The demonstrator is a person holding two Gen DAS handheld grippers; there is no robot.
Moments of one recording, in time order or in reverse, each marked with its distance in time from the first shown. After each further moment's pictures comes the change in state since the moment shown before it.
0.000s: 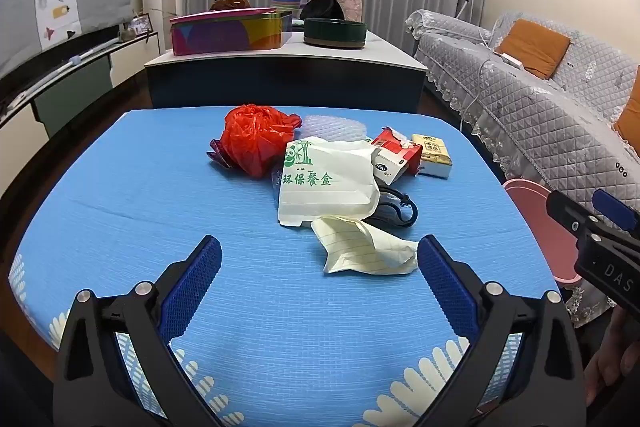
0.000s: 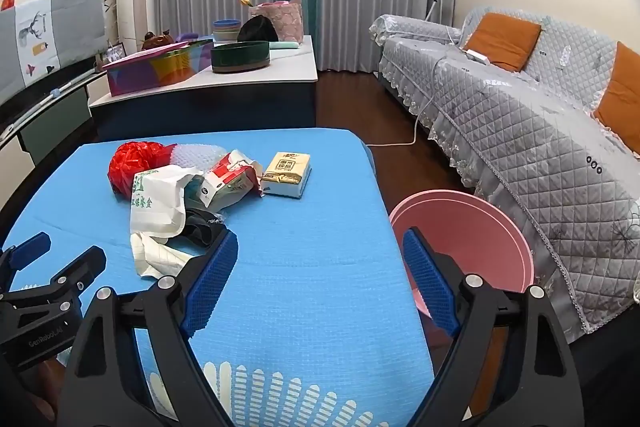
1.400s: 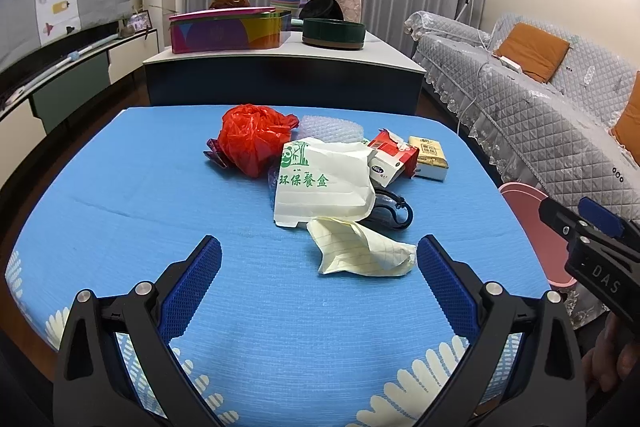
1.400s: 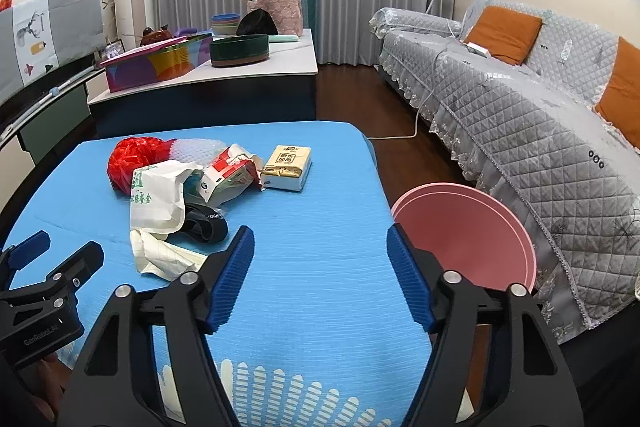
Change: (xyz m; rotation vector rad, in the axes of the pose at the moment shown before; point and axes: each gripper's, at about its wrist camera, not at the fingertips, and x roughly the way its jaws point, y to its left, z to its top) left arm 0.001 -0.001 0.001 -0.021 0.005 -0.018; right arm 0.004 0.000 -0.002 0.006 0.018 0.005
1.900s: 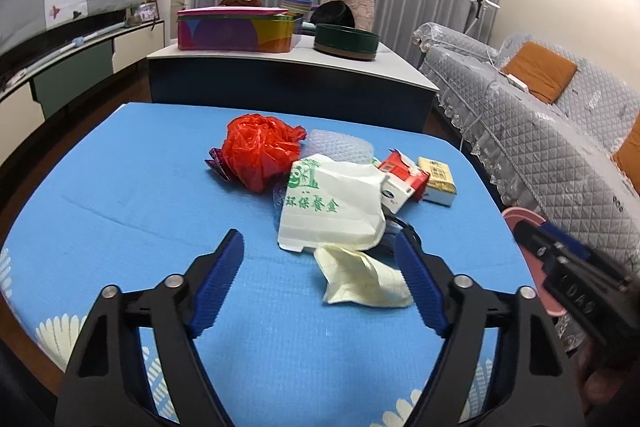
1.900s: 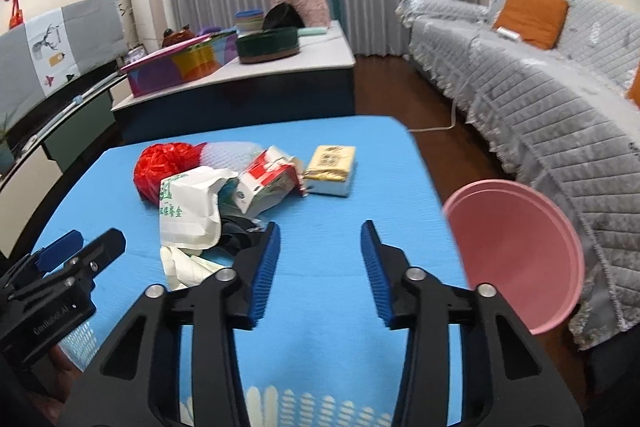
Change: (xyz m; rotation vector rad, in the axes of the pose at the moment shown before) left arm 0.016 0.017 0.020 -0.081 -0.007 -0.013; right arm 0.033 0.020 0.013 0.050 0.053 0.154
